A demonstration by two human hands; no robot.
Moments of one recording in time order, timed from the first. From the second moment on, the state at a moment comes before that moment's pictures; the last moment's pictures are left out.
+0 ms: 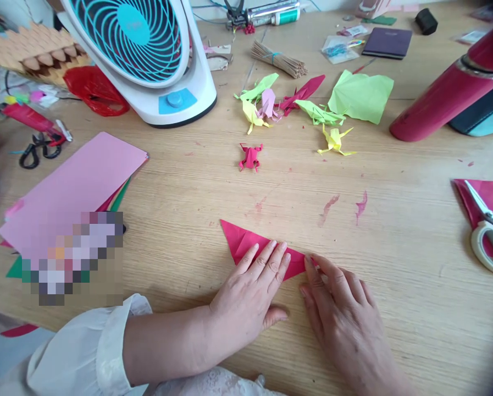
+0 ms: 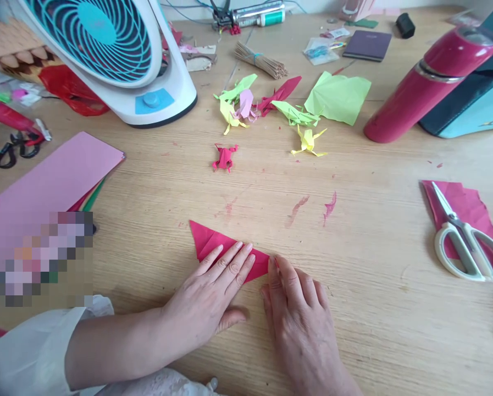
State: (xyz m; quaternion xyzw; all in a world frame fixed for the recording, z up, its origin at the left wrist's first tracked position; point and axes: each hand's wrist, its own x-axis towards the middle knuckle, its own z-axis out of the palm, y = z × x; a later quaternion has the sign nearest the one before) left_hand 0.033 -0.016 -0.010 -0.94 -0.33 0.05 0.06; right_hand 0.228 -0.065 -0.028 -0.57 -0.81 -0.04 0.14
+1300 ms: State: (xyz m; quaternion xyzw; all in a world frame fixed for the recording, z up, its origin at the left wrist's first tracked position) left_hand 0.036 -0.030 -0.020 -0.92 -0.38 0.05 0.02; right_hand 0.234 -0.068 -0.037 -0.56 -0.81 -0.07 0.12
